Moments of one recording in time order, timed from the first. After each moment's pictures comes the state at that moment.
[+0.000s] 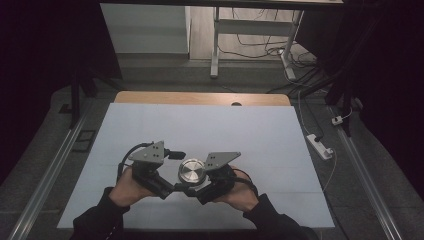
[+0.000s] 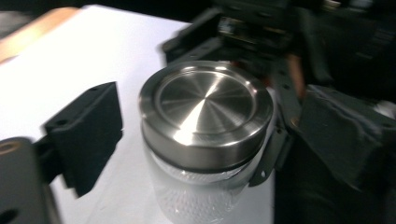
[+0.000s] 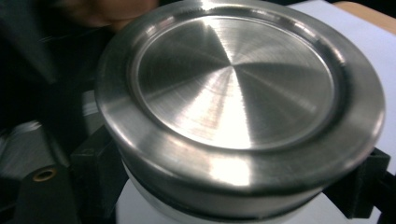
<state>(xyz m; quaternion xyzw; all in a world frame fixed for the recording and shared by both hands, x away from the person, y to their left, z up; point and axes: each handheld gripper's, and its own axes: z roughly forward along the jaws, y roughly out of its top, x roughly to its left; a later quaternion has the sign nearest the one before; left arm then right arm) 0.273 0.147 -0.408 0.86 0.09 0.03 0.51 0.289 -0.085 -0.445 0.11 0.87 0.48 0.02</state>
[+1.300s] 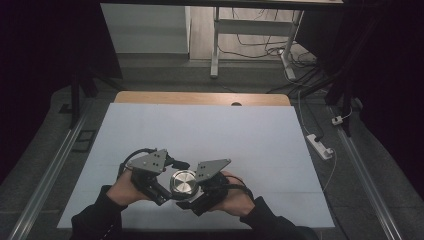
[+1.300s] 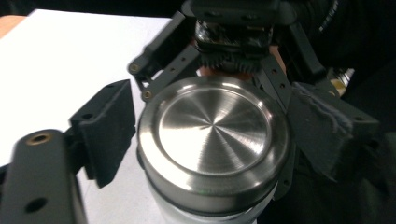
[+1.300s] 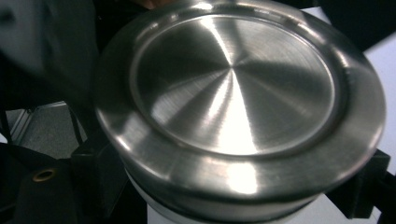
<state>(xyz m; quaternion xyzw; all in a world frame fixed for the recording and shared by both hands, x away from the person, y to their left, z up) 0.267 0.142 -0.411 0.87 0.05 0.02 0.50 0.272 -0.071 -0.446 0.06 0.88 0.47 0.00</state>
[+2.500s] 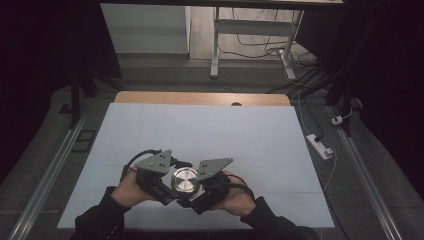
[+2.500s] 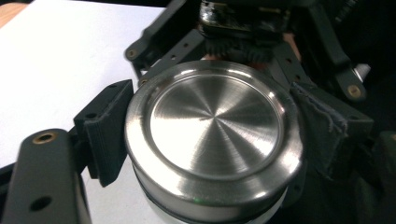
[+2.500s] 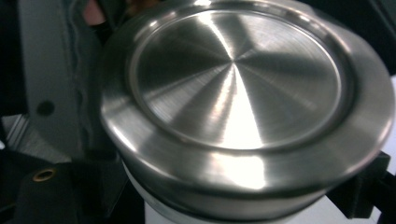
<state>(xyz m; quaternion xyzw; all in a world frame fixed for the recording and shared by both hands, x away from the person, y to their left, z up) 0.268 0.130 -0.415 0.87 0.10 0.04 0.49 0.274 -0.074 -0.445 0.08 0.88 0.47 0.01</state>
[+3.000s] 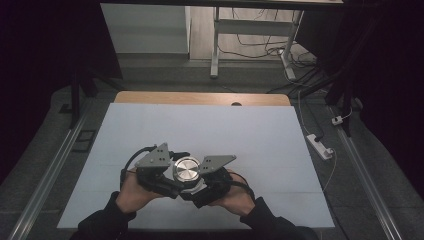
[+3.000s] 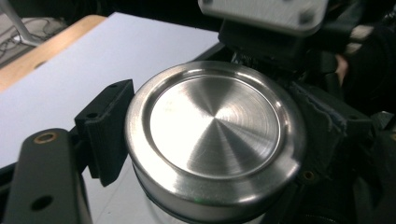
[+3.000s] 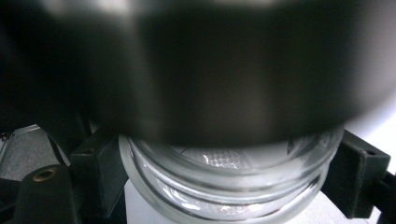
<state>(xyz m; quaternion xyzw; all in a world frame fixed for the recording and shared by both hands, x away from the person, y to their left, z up) 0.254 0.131 -0.394 0.83 0.18 0.11 0.51 0.283 -0.078 -0.448 0.13 0.87 0.48 0.03</state>
